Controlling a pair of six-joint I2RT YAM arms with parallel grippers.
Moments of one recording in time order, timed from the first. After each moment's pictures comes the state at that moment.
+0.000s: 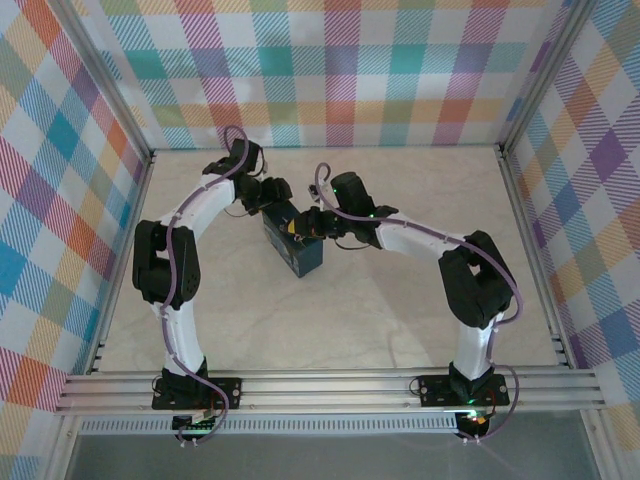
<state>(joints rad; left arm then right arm) -0.25 1.97 1.64 -0.70 0.27 -0.54 0.67 1.86 1.32 -0.06 -0.61 0.70</state>
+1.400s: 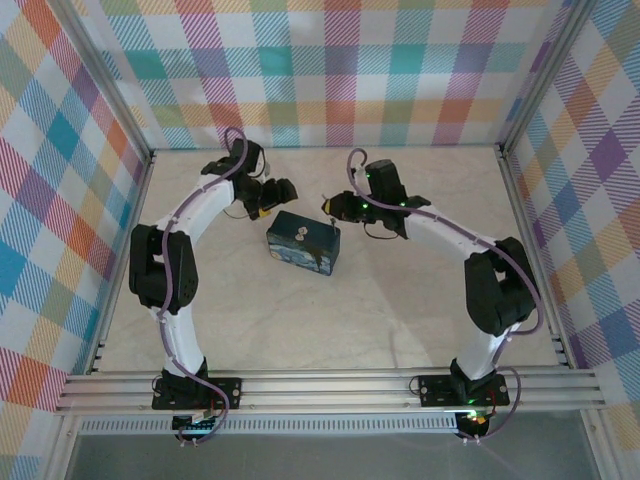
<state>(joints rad) -0.25 1.93 1.64 -0.77 0.34 -0.58 0.50 1.74 1.26 -0.17 -0.45 0.57</state>
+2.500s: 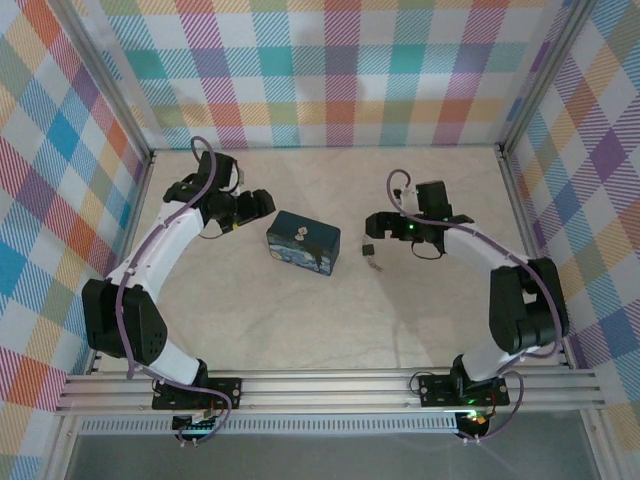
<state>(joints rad) -0.24 1.54 1.37 -0.82 0.22 -0.53 0.27 1.56 1.00 -0.24 -0.47 0.23</state>
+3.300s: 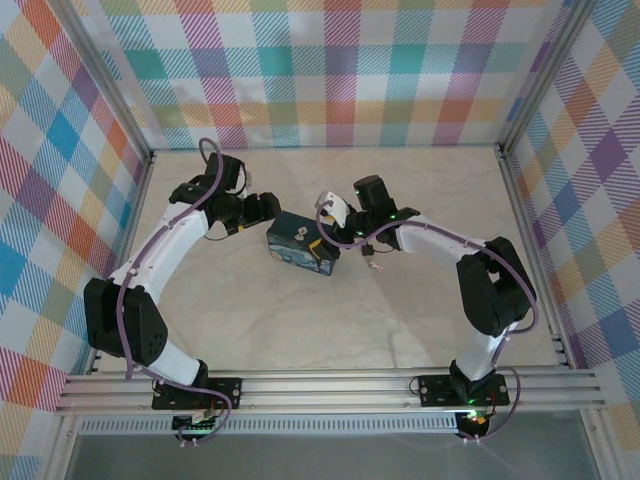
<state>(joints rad) -0.28 1.54 1.37 -0.82 0.22 -0.54 0.57 1.76 1.20 -0.17 -0.57 -0.40</state>
